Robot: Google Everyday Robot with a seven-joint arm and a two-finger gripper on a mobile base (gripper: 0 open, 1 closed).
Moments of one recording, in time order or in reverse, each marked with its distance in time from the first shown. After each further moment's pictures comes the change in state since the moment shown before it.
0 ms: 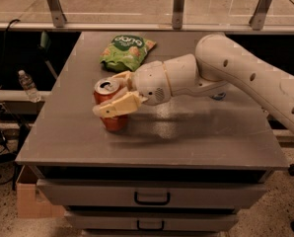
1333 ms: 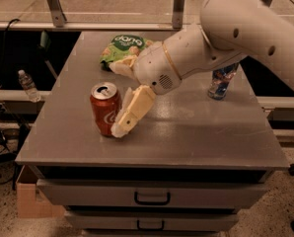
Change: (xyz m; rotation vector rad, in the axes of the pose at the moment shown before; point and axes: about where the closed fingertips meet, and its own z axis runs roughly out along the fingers) arm -0.016 0.026 -0.027 0.038 0.325 -0.077
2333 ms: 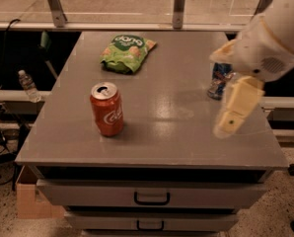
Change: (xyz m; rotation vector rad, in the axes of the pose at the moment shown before) arm 0.088 0.039 -0.192 0.262 0.624 0.147
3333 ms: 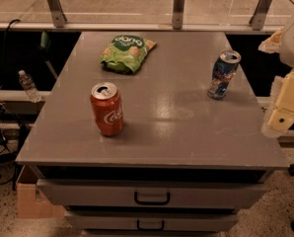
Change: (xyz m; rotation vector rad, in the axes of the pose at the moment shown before) arm 0.058 -0.002 -0.053 0.106 0.211 0.070
